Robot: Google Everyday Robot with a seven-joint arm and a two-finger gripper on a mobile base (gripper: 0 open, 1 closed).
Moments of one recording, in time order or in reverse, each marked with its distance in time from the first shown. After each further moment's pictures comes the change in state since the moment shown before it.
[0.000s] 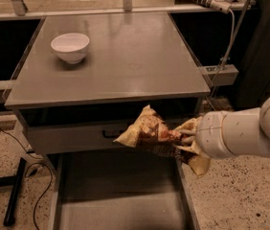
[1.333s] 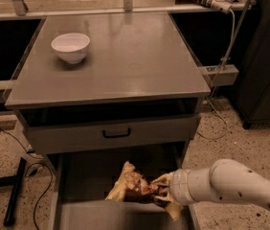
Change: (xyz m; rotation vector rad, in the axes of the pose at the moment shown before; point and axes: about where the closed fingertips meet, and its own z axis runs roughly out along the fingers) arm 0.078 0.138 0.173 -0.205 -0.146 -0.005
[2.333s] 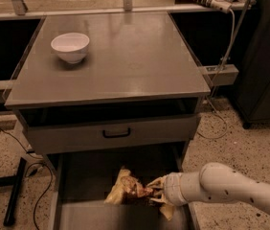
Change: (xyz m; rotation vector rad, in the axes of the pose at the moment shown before) arm 0.029 0.005 0.052 -0.027 -0.038 -0.014
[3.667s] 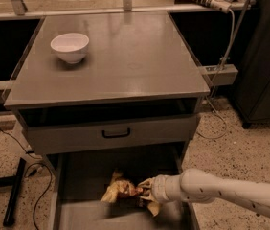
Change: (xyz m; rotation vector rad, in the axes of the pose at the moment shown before) arm 0.062 -0.011 0.104 0.029 0.001 0.080
